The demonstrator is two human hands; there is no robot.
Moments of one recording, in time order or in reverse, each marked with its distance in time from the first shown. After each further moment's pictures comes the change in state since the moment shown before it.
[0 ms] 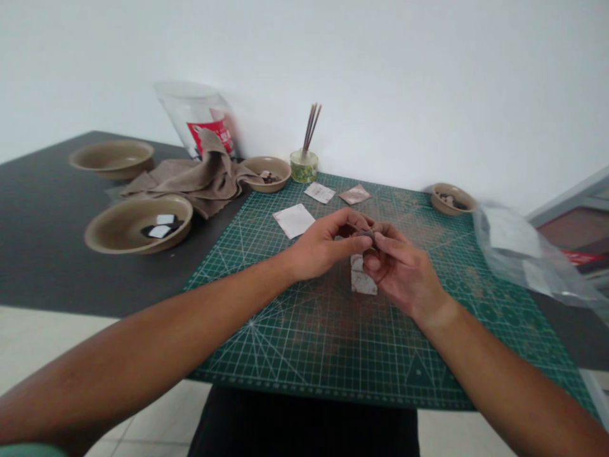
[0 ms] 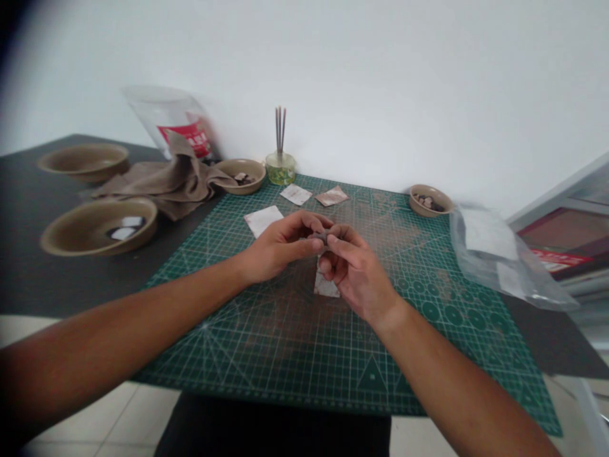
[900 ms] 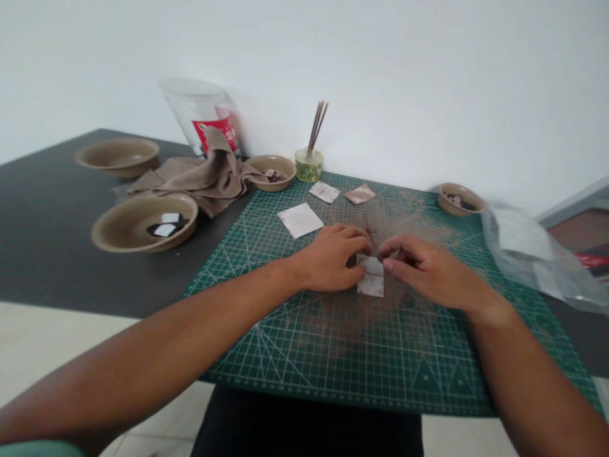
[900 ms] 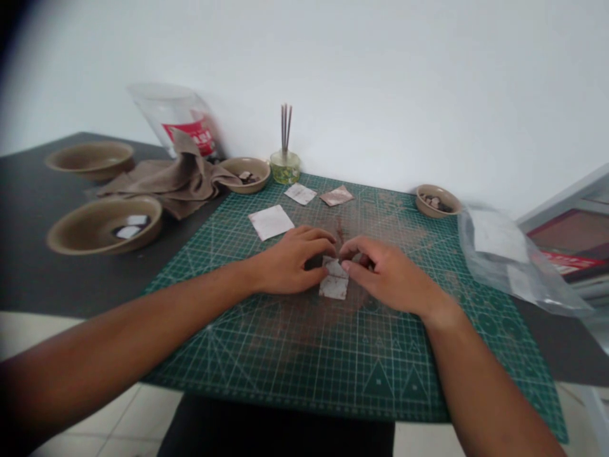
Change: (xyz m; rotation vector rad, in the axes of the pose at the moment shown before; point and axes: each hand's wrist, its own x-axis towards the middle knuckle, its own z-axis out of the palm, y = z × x) left_hand -0.007 0.006 -0.002 0.991 -0.287 0.013; right_hand -0.007 -0.043 -0.045 -1.434 -0.279 -0.158
